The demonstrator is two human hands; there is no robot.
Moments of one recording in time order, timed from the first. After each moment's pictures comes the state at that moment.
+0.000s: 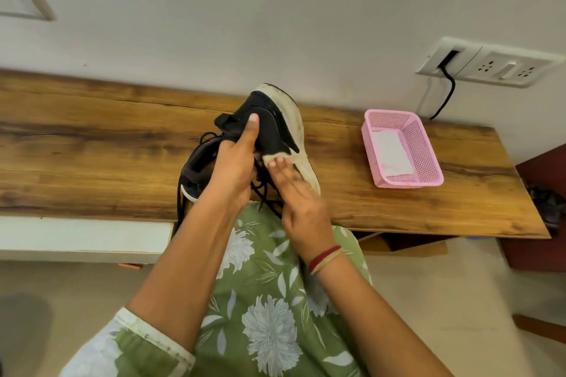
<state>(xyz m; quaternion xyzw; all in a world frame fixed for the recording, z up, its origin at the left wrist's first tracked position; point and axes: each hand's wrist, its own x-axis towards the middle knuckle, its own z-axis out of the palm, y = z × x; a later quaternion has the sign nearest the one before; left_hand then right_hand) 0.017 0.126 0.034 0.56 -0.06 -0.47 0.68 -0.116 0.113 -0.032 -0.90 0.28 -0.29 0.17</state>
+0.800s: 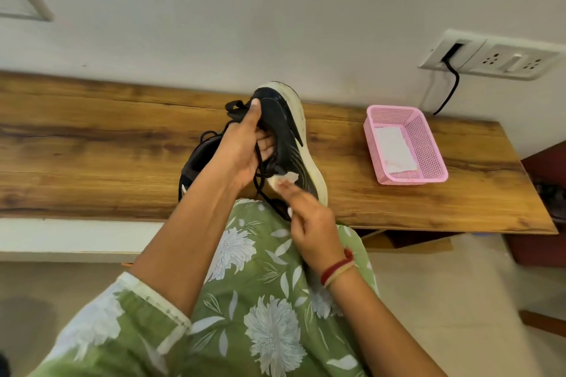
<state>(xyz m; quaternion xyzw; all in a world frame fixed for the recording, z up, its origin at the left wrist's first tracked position) 0.029 0.104 0.038 0.53 -0.05 -0.54 0.66 -0.132 0.122 -0.040 -0.85 0.32 -0.28 0.30</state>
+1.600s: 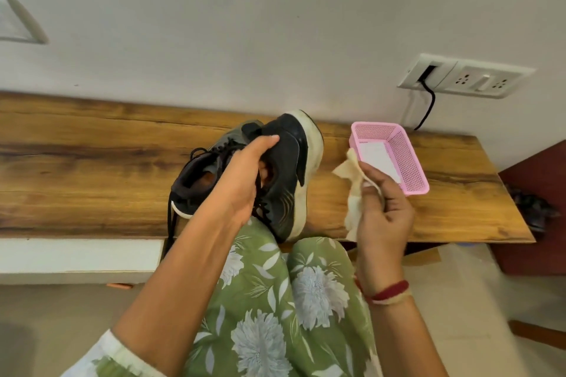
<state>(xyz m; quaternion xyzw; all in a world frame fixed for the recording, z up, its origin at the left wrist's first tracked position) -0.002 0.127 0.058 0.53 -0.13 -0.56 0.62 -0.167 0.108 0.056 -0.52 0.49 -0.54 0.45</state>
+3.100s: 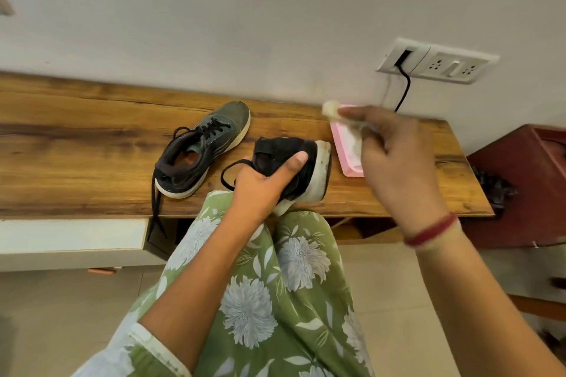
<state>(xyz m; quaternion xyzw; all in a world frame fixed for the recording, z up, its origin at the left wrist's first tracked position) -0.055 0.152 0.029 0.53 -0.30 -0.41 0.67 -0.180 0.102 0.149 -0.82 0.48 -0.27 0.18</state>
